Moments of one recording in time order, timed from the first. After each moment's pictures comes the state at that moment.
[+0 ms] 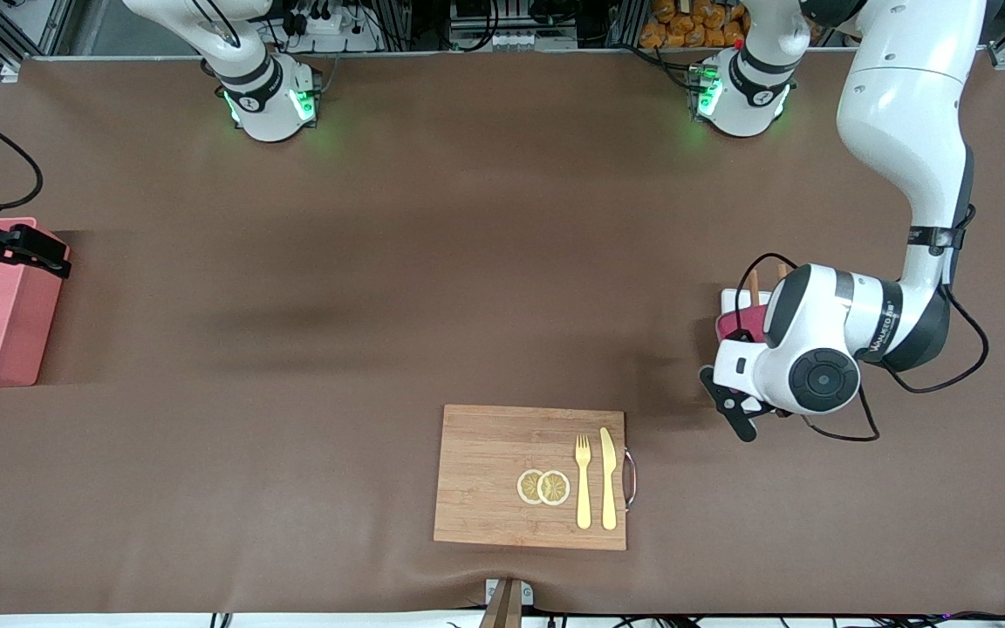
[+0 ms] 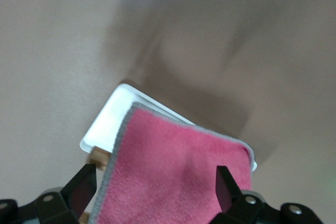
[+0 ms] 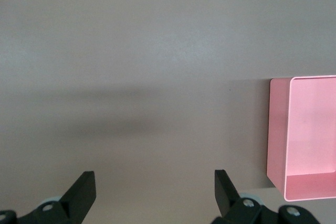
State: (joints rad) left arm -0.12 0.68 -0.14 -1.42 0.22 1.78 0.71; right arm -0.01 0.07 -0.08 -1.59 -0.06 1.63 -0.07
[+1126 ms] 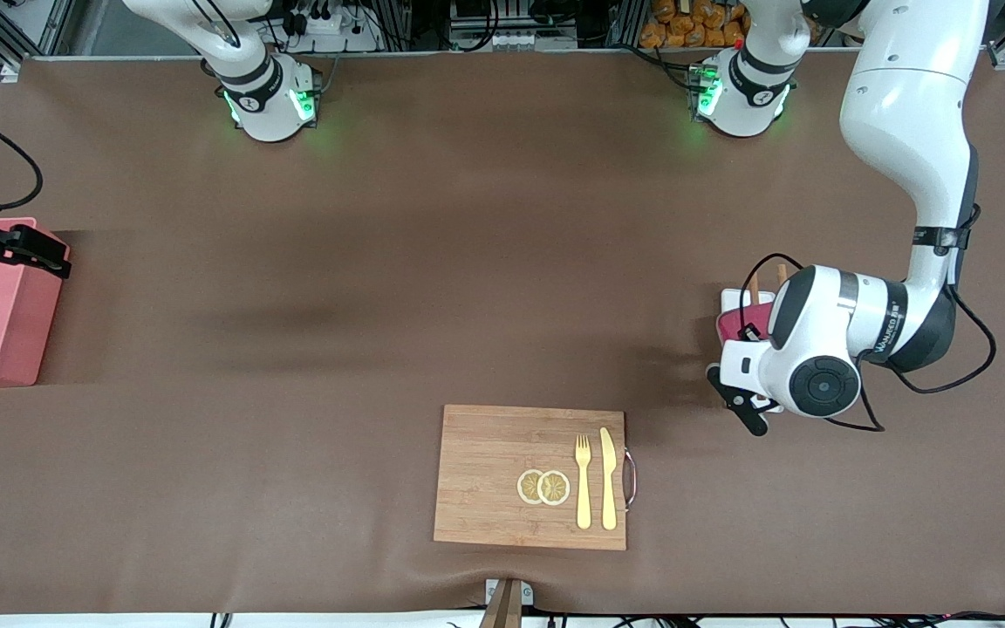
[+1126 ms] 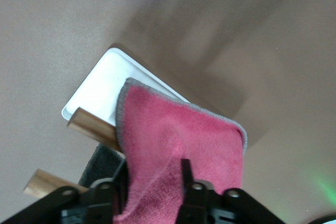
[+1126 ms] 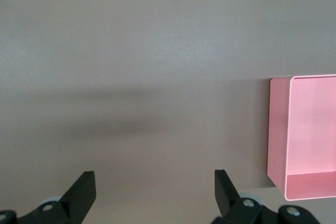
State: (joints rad) left arm -0.11 0.68 -0.14 -1.42 0.24 1.70 0.62; right arm -0.01 0.07 -0.08 -1.59 -0.06 1.63 -0.07
